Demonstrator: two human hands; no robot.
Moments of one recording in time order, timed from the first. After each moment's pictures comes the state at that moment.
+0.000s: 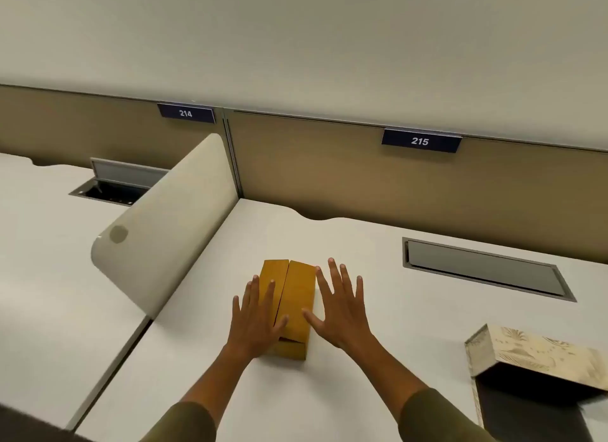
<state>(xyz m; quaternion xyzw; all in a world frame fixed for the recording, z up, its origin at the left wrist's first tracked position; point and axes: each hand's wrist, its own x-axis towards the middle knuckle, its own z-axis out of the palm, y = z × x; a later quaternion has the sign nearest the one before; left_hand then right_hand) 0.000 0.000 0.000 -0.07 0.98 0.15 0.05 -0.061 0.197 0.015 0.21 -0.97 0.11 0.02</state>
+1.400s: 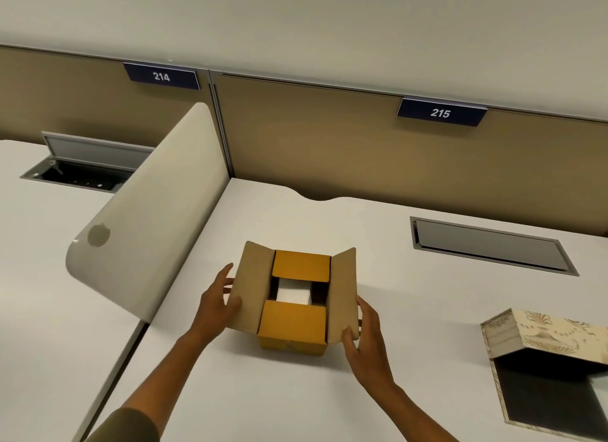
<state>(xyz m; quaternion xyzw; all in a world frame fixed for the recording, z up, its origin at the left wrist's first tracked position) -0.033 -0.138 -0.027 -0.13 0.87 0.47 0.02 -0.011 0.181 -0.044 0.01 -0.89 0.46 -0.02</state>
